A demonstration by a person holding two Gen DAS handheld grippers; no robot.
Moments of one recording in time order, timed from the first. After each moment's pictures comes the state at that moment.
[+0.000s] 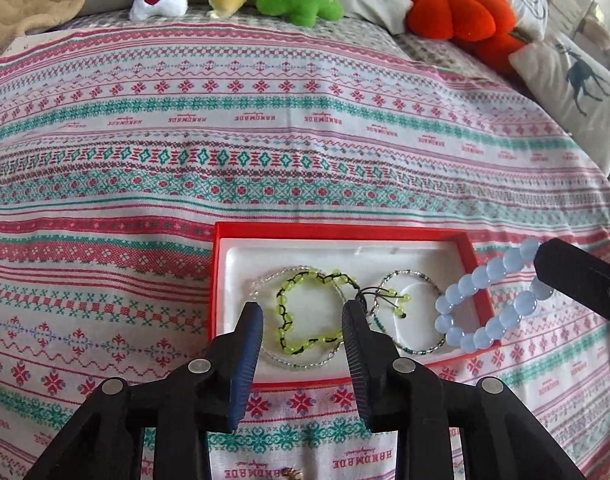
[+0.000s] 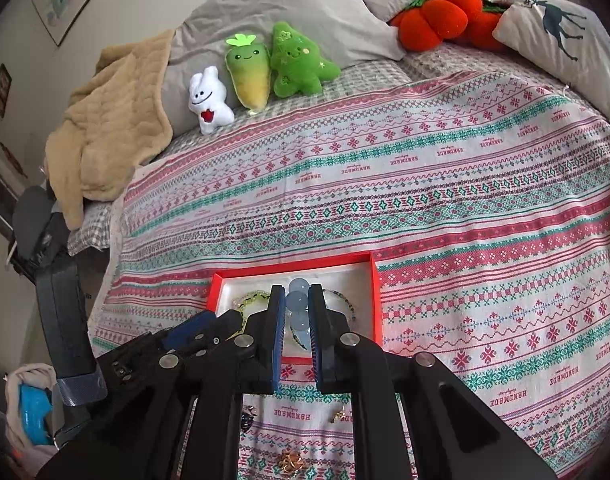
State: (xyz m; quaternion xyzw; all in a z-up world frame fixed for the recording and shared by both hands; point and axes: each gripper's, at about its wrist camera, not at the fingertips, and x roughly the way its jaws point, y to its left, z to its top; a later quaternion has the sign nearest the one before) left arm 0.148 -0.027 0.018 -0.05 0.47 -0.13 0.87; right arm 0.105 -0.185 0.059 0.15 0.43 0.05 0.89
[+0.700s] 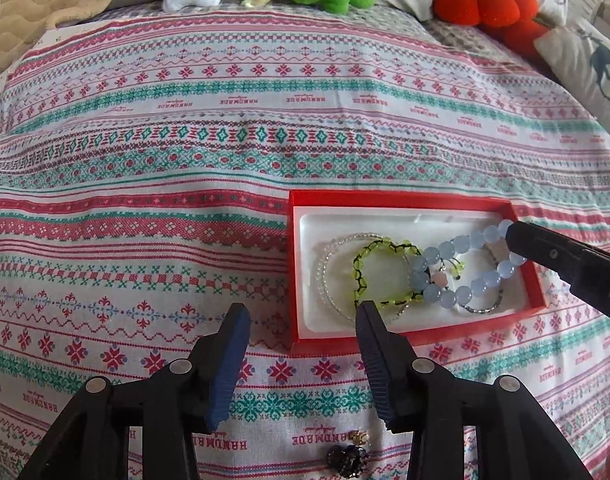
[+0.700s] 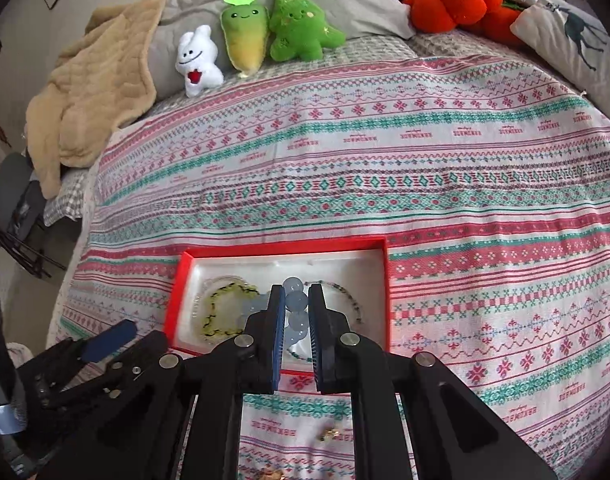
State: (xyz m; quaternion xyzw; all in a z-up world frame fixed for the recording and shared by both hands) left arm 0.137 -0.002 0.015 -0.02 0.49 -0.10 0.87; right arm 0.139 -0.167 0.016 0.10 0.47 0.03 0.87
